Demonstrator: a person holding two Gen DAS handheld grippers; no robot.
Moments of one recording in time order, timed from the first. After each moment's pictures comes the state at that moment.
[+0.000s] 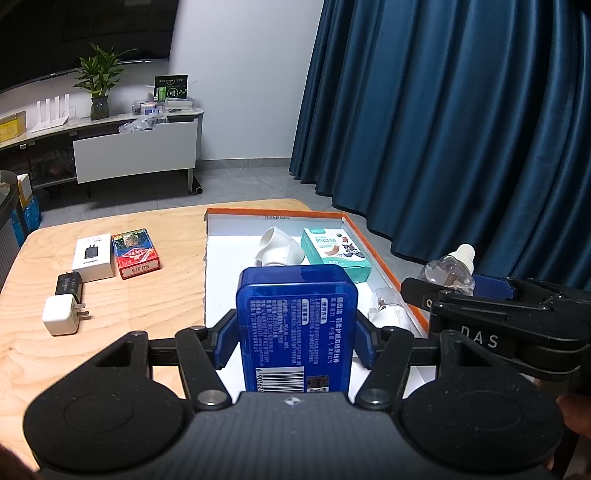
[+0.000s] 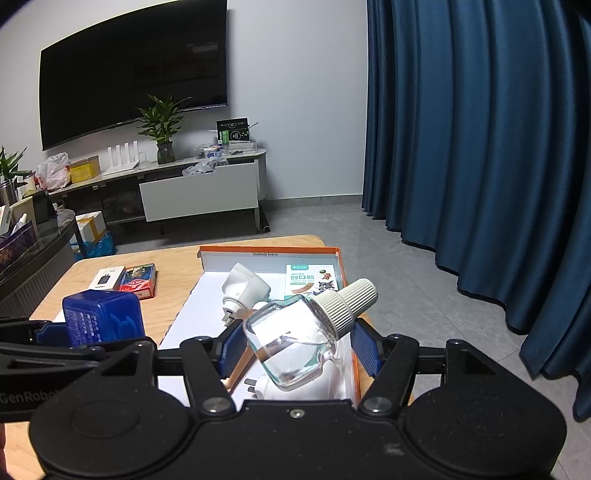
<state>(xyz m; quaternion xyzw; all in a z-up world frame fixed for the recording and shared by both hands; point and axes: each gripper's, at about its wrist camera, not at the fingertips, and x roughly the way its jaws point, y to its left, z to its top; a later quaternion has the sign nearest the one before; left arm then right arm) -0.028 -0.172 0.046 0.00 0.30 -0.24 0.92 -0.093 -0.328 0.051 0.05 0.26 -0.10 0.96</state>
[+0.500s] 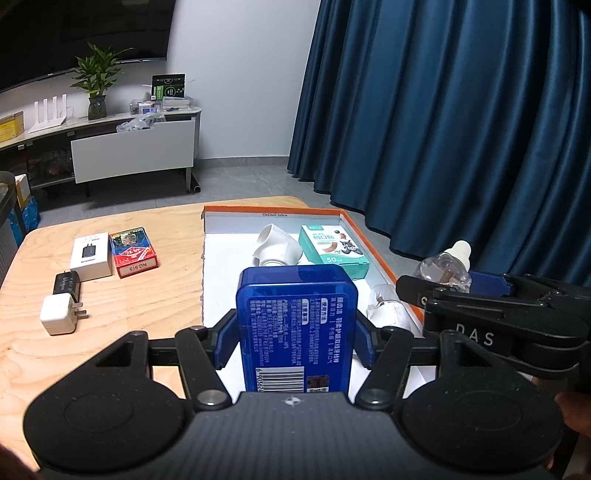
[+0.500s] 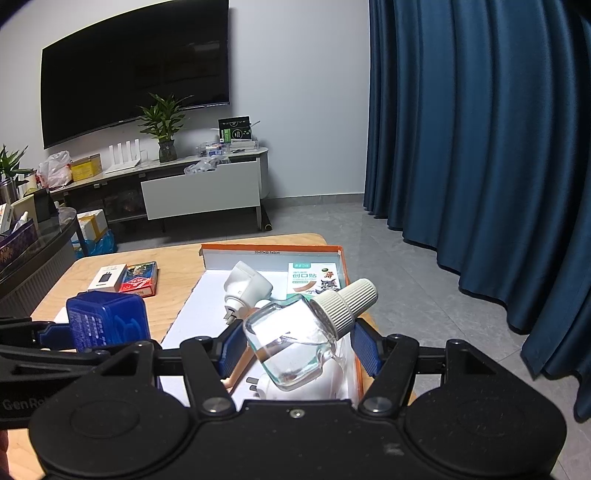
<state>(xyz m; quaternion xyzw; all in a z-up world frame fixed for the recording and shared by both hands) -0.029 -0.171 0.045 0.00 0.30 -0.24 0.92 -0.093 -0.326 0.051 0.04 0.26 -0.10 0.96</state>
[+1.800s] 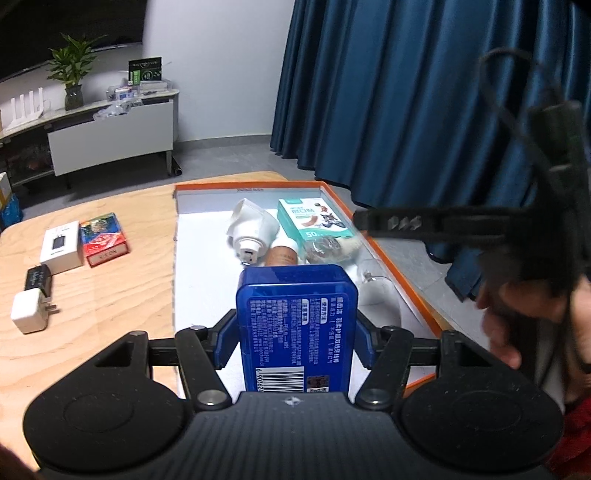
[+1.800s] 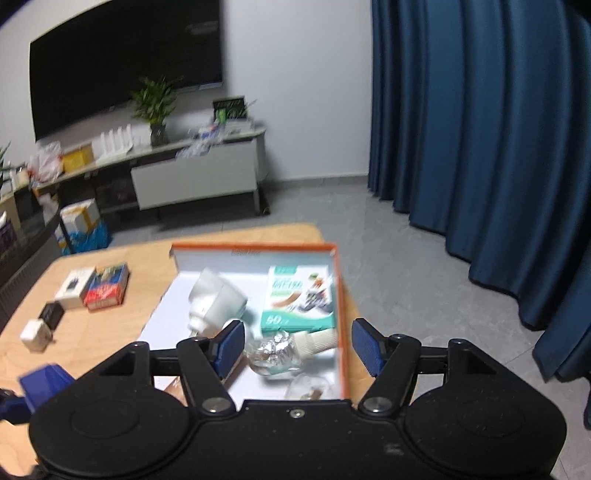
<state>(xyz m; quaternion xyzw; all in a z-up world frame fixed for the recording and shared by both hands) -0.019 -0.193 0.032 0.03 0.34 -0.27 0.90 -0.032 -0.379 0.040 0.06 0.28 -0.10 0.95</state>
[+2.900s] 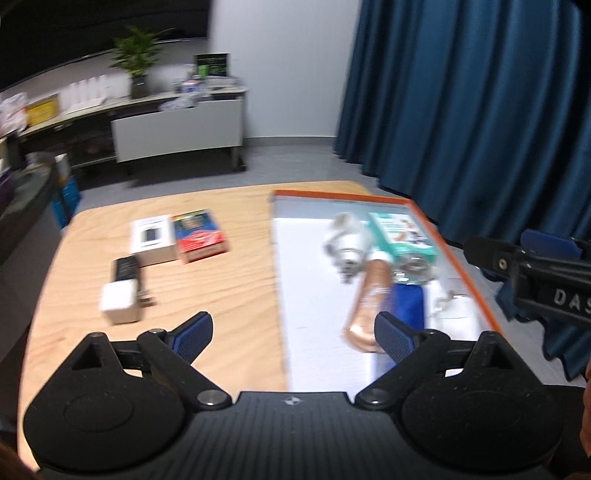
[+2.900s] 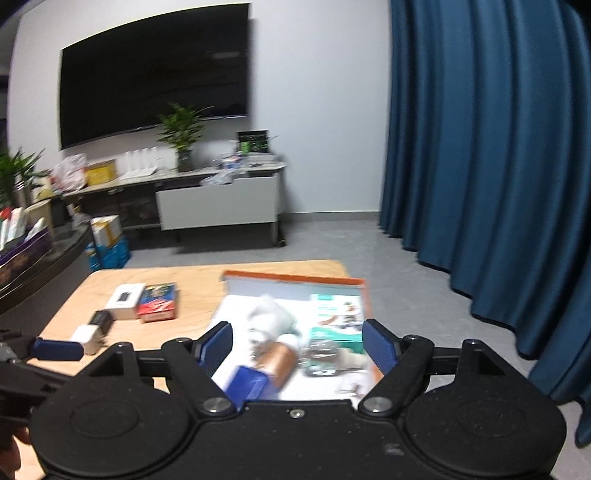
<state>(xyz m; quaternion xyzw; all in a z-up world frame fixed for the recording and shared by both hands) -0.003 -0.125 0.051 0.01 0.35 -0.16 0.92 -0.072 -0.304 0.078 0.02 0.25 -0.06 0.97</state>
